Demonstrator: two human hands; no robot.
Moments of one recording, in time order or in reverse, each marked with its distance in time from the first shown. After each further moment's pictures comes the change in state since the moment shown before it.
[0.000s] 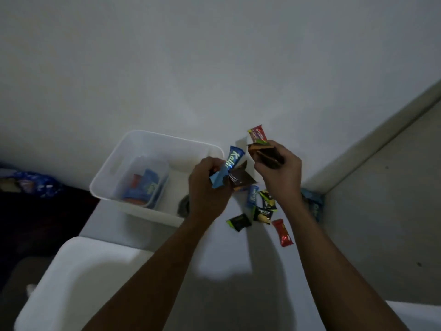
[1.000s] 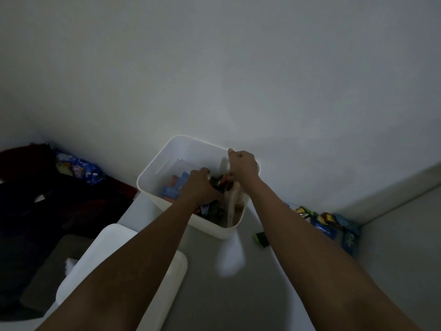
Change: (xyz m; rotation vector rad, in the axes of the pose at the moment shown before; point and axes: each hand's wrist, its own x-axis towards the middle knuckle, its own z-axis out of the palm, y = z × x) left_hand 0.039 -0.052 -0.085 0.621 -0.421 -0.653; right_hand 0.038 -0.011 0.169 -0.118 -0.301 0.440
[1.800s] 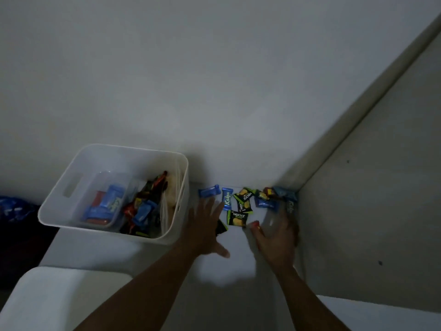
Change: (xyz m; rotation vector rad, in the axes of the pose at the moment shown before) left_hand -0.027 0.041 0.192 0.502 -0.372 0.523; right_hand -0.108 0.262 -0.184 -0.461 0.543 0.175
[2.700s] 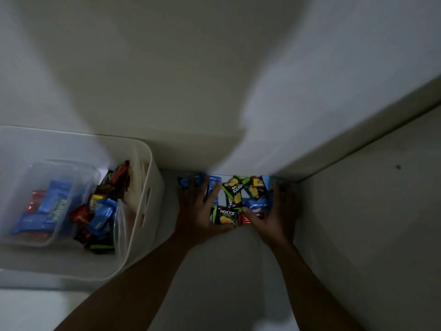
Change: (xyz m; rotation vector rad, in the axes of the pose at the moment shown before) left_hand 0.092 -0.009 0.057 -0.072 0.268 0.046; right_hand 0.089 0.025 0.034 -0.142 -0.018 -0.206
